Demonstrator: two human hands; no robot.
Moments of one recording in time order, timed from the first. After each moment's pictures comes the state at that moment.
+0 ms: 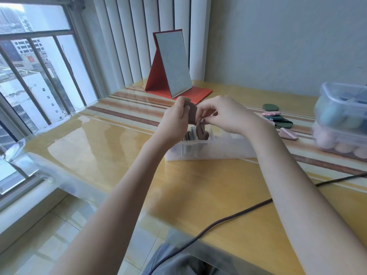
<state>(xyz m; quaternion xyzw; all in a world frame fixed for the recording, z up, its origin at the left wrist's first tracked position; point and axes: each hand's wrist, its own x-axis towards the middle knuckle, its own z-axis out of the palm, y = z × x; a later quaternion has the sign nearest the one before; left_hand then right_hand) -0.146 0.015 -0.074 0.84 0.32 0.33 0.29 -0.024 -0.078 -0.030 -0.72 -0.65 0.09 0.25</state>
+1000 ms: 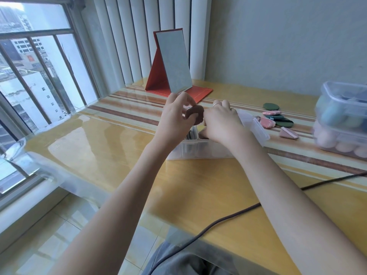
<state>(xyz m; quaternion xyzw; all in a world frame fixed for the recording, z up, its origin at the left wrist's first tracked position) -0.149 0.009 -0.075 0.83 0.26 0.43 0.25 -0.053 -0.067 -0.048 -0.84 -0.54 -0.09 0.02</state>
